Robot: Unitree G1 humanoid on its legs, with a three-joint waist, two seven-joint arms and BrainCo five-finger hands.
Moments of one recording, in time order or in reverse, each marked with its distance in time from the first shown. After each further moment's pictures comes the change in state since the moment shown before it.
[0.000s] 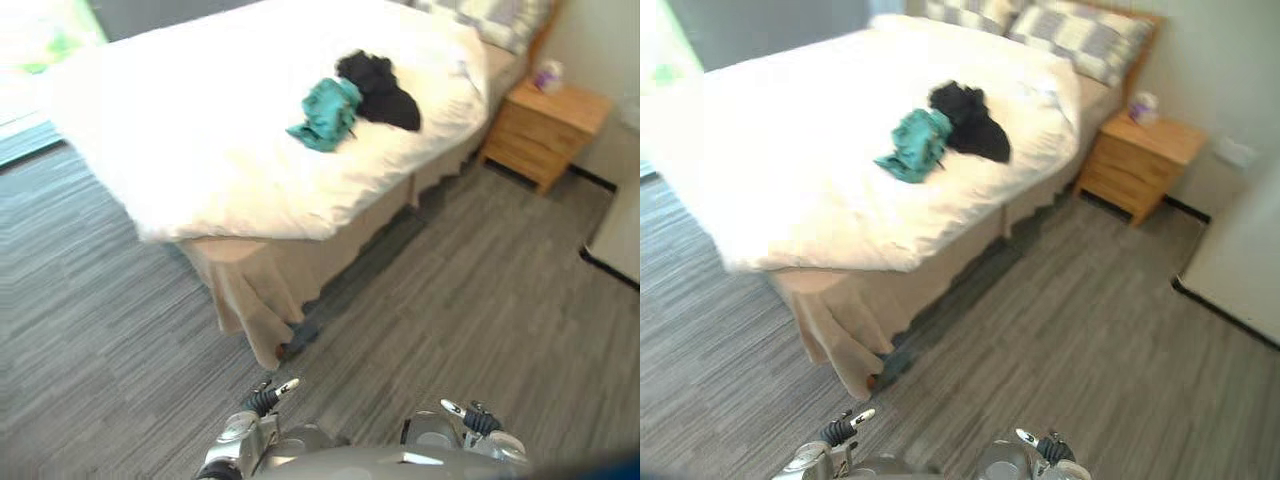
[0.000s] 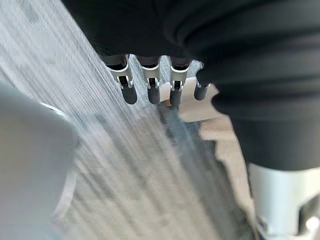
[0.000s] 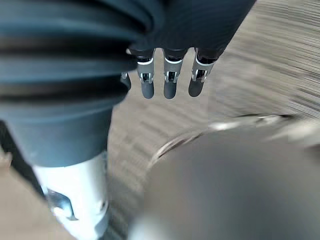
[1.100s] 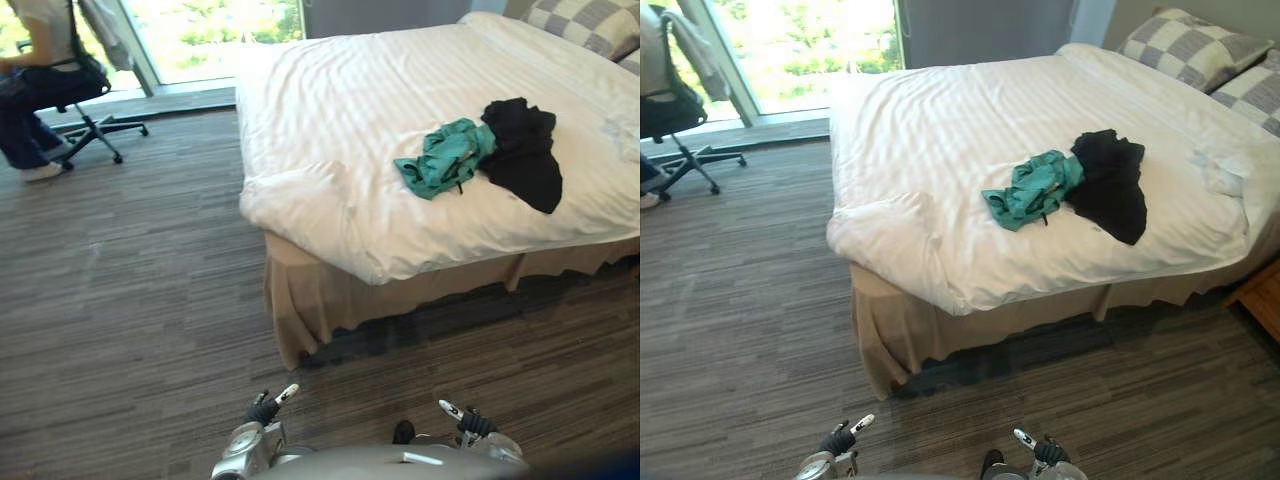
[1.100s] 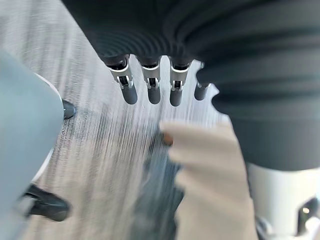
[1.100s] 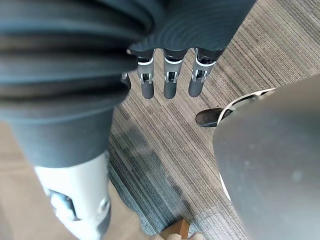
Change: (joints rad) left arm 0.068 -0.026 0.006 0.011 -0.250 -0.082 0.171; right arm -0.023 -0.008 0.028 0.038 0.110 0.039 0.000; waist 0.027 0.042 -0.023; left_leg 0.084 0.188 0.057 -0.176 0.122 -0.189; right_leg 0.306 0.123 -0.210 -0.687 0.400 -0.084
